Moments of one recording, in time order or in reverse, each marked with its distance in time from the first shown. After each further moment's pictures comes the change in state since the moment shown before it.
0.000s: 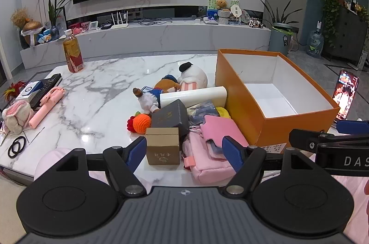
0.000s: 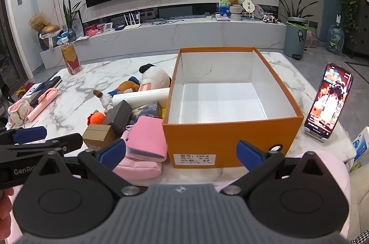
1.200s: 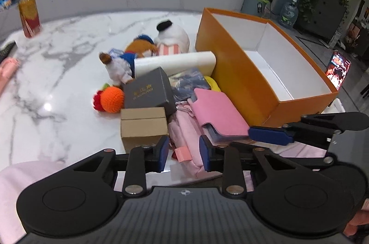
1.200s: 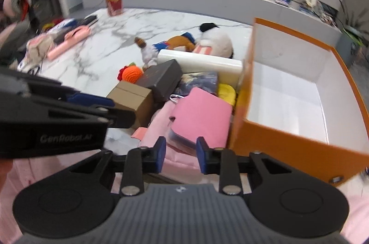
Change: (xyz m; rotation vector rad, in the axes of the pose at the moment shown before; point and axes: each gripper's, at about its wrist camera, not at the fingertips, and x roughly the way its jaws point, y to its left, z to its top) left arm 0.085 0.037 0.012 -0.014 0.244 -0.241; right arm 0.098 0.065 0.003 -0.257 0.203 0.108
